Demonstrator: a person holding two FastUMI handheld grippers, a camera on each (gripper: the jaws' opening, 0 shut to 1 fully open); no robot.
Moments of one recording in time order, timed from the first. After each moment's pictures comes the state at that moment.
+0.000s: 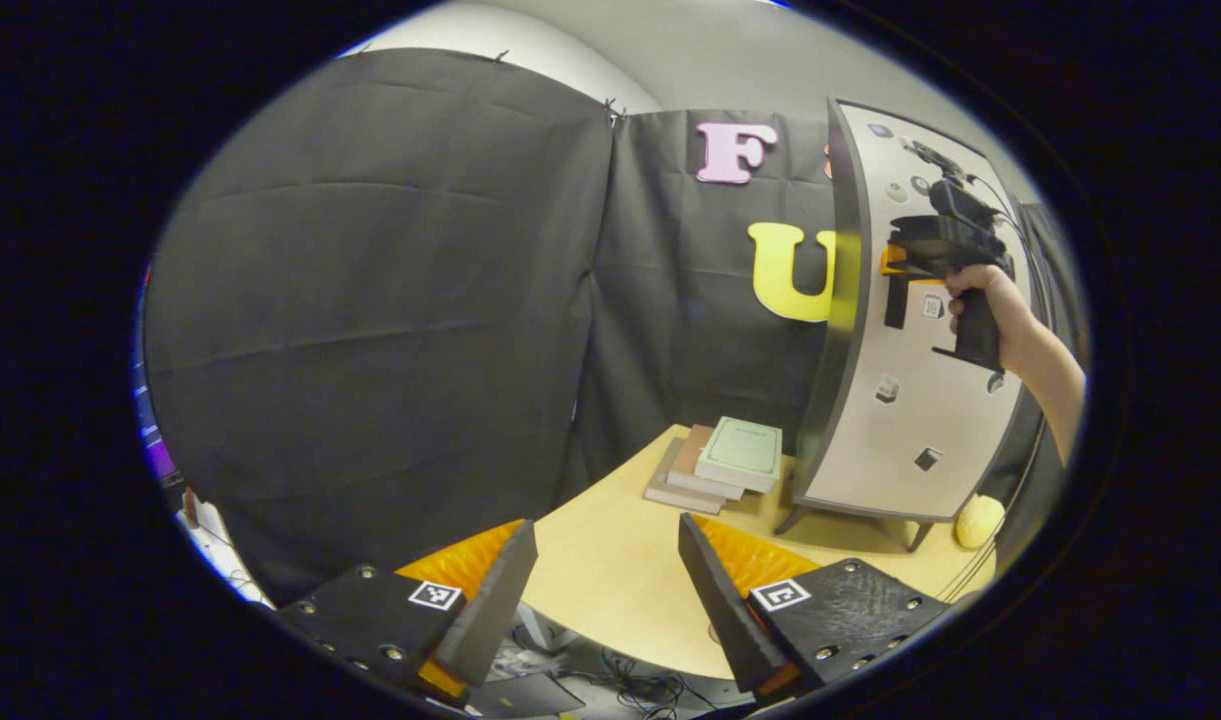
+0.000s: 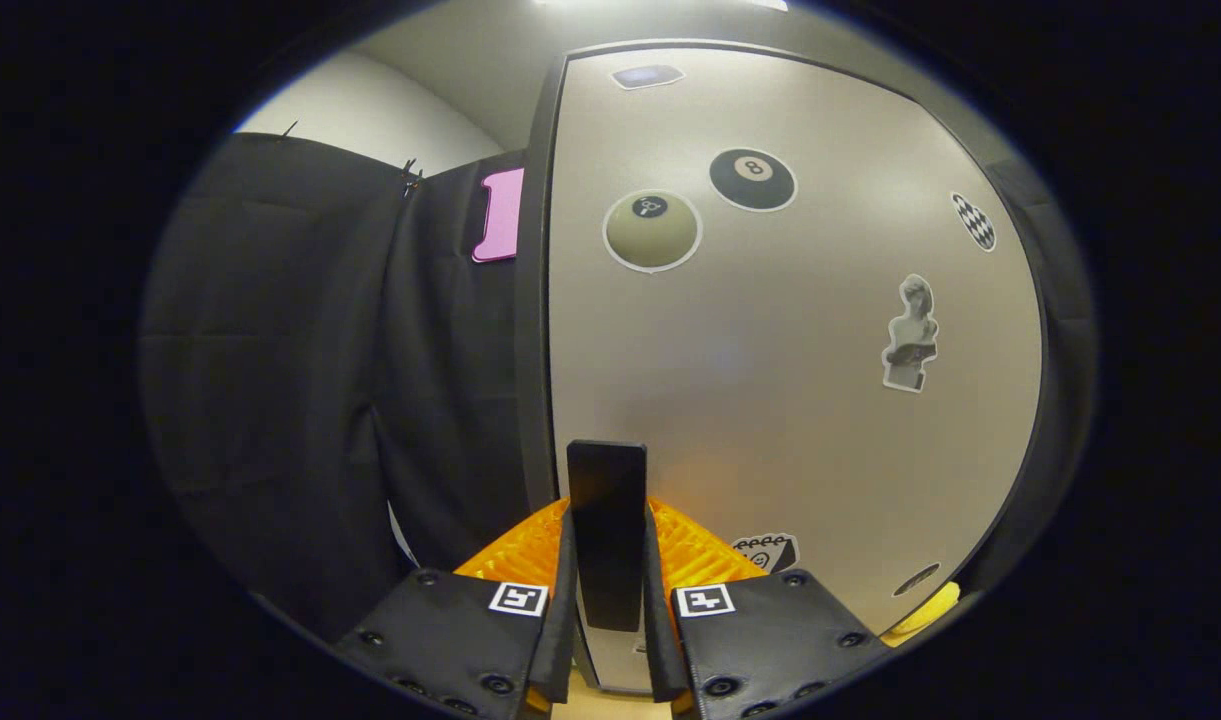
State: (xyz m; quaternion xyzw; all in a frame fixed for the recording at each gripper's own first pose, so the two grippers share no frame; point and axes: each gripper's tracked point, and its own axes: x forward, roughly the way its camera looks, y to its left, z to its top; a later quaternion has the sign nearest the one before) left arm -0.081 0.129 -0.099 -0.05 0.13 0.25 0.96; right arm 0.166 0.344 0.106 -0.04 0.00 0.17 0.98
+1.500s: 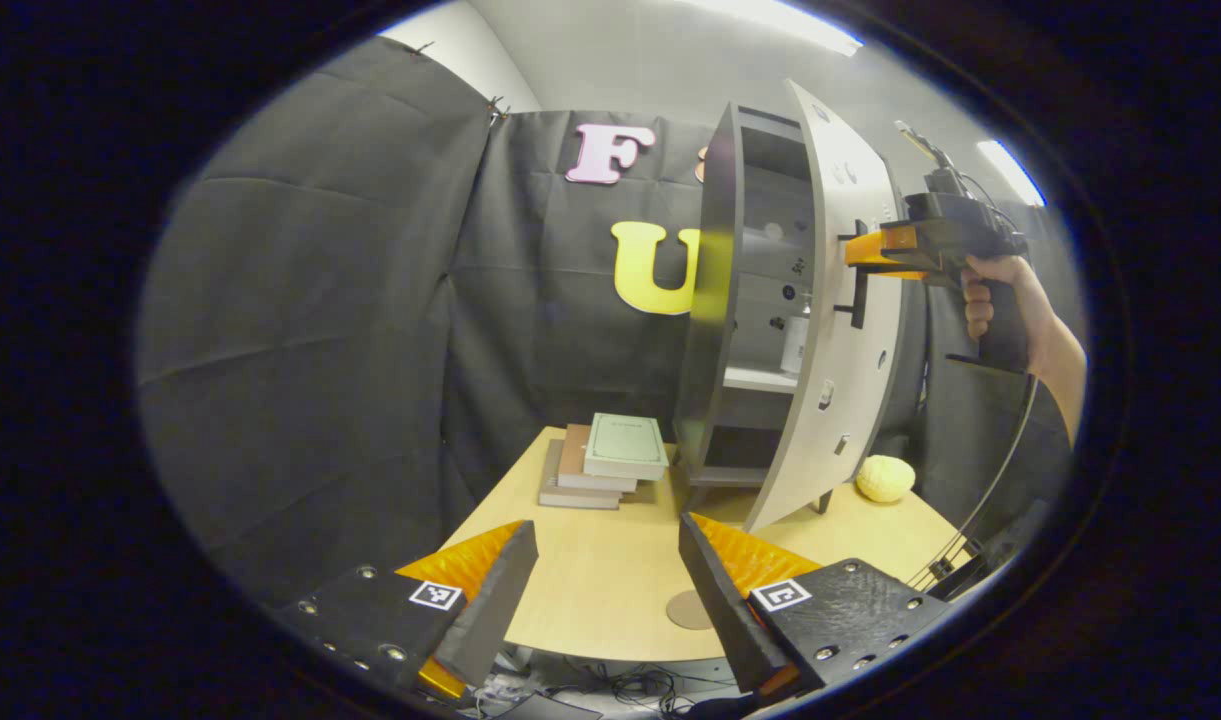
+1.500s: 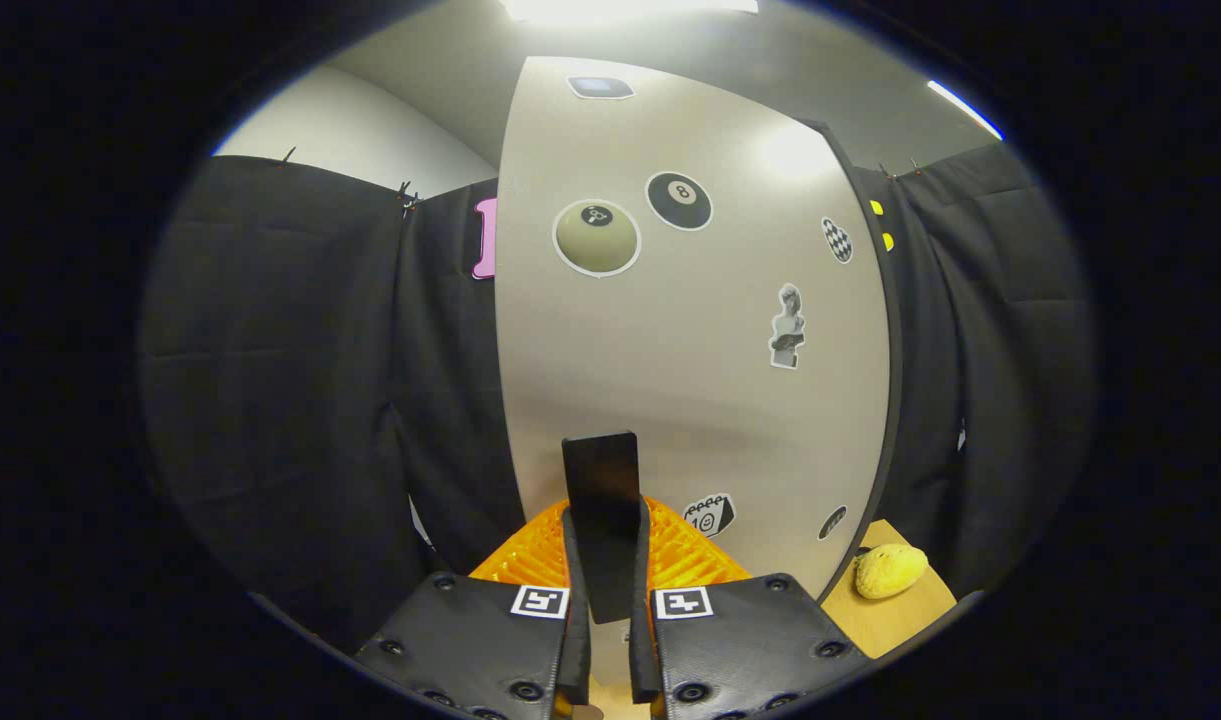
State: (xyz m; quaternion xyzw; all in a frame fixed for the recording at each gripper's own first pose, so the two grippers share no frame) left arm -0.055 0.117 -0.105 -0.04 0.11 -0.01 0.99; right arm 0.047 0.274 0.099 -0.01 0.02 0.16 0.99
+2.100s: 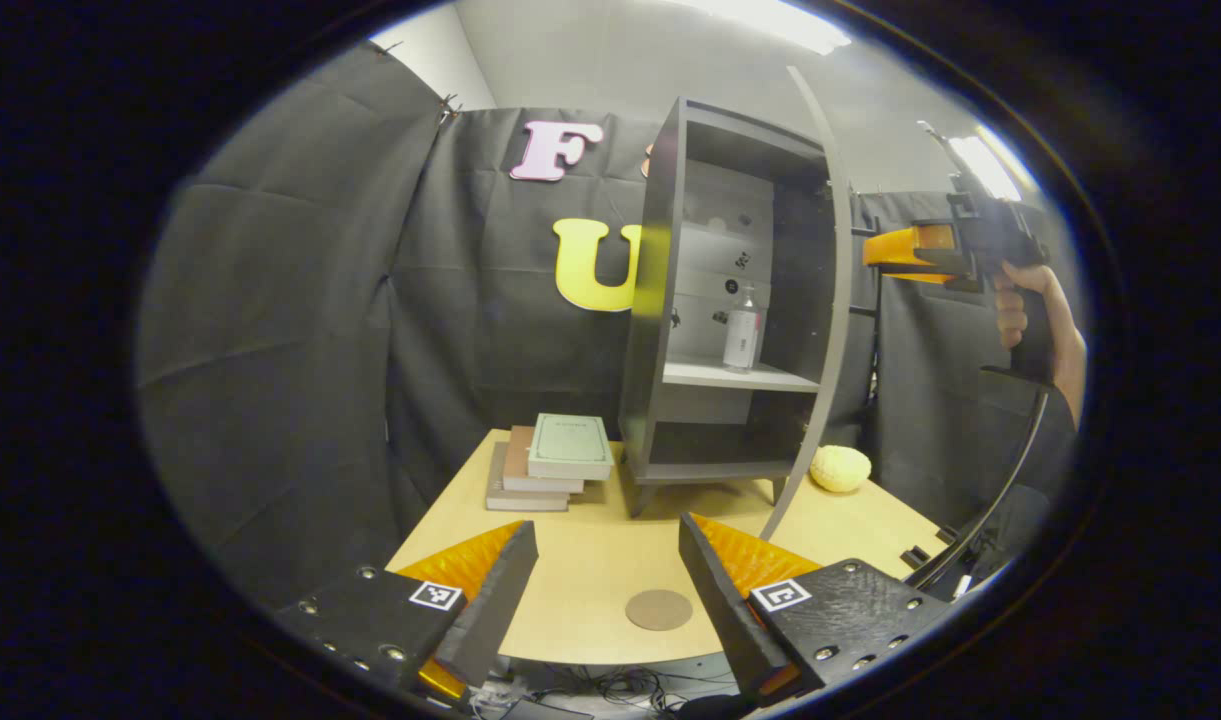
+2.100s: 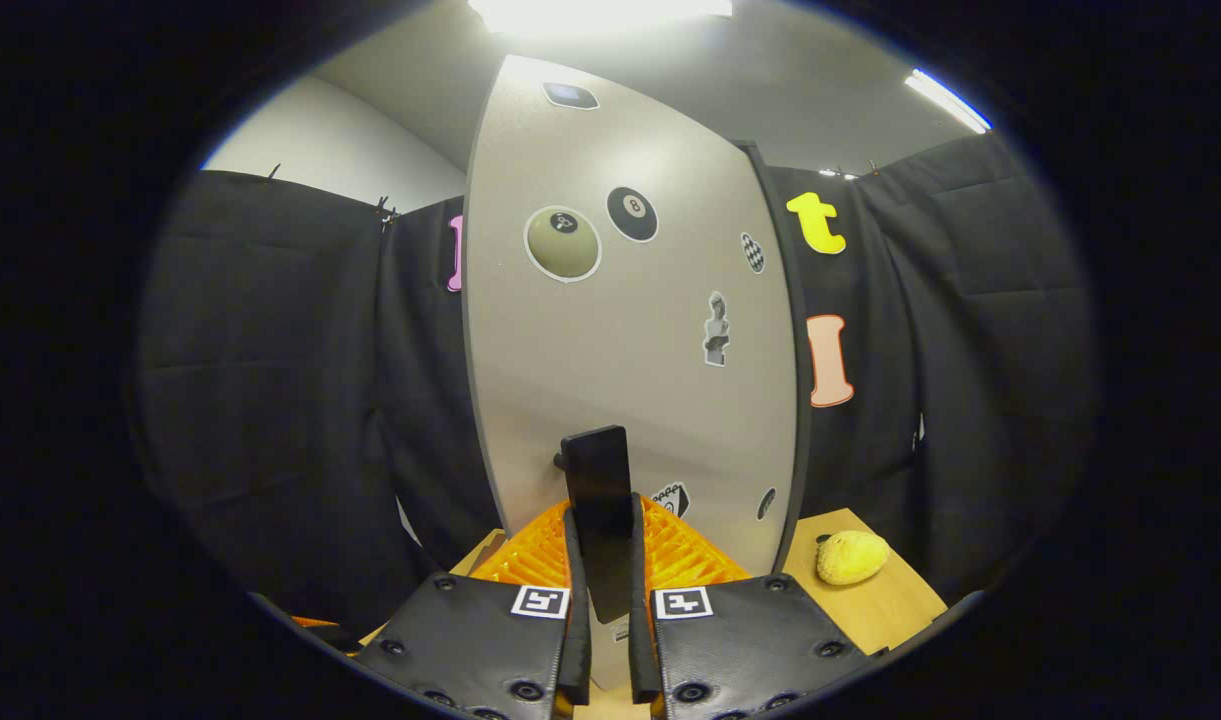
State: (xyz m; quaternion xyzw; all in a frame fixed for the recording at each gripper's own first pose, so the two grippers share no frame) left arm -0.048 0.071 -0.106 -0.03 0.12 -0.09 0.99; right arm 0.006 0.223 0.101 0.01 0.01 0.12 0.99
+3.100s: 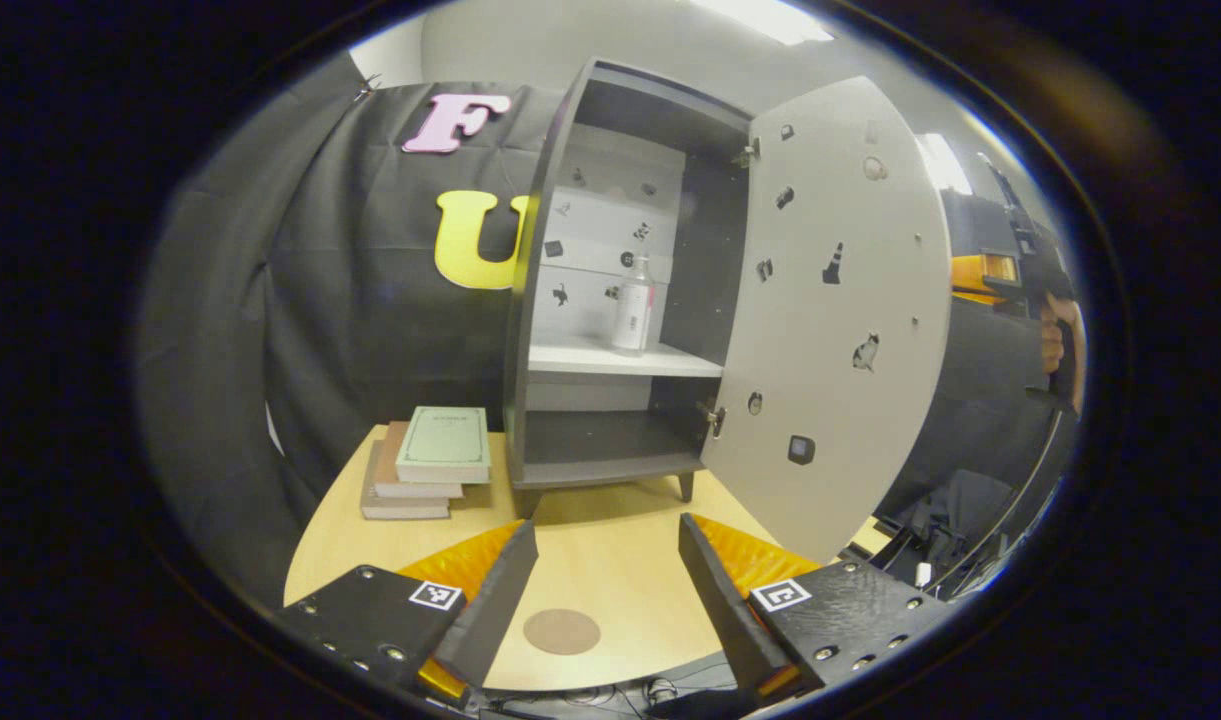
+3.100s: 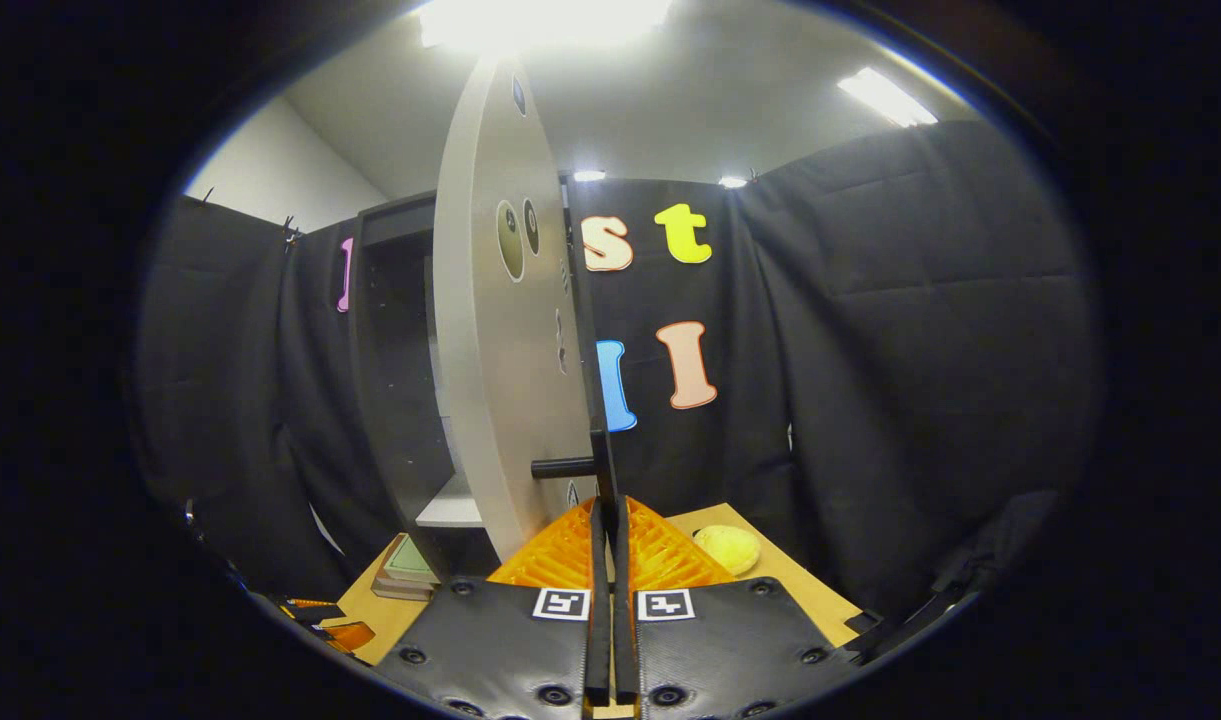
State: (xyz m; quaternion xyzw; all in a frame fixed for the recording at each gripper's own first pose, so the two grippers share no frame) left arm 0.019 -0.061 -0.108 -0.02 0.14 -0.23 0.96; right arm -0.015 0.072 0.105 0.04 0.00 0.00 1.00
